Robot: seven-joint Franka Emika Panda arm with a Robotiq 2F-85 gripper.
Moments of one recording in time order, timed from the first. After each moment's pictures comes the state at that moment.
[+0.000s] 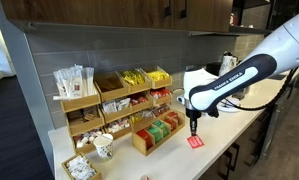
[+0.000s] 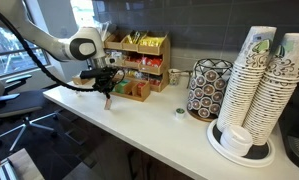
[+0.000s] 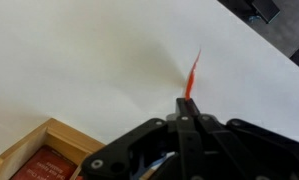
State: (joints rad) arm 0.04 0.01 0.04 -2.27 -0.16 2.30 -0.52
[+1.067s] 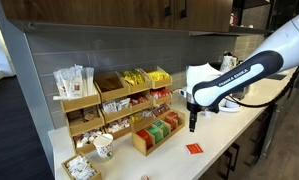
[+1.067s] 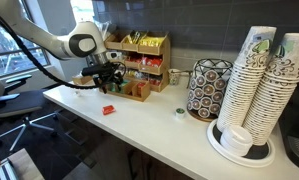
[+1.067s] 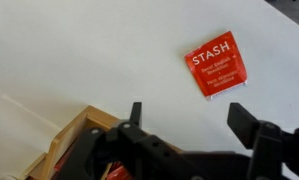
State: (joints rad) arm 0.02 -0.03 0.02 -2.27 -0.20 2.37 -0.45
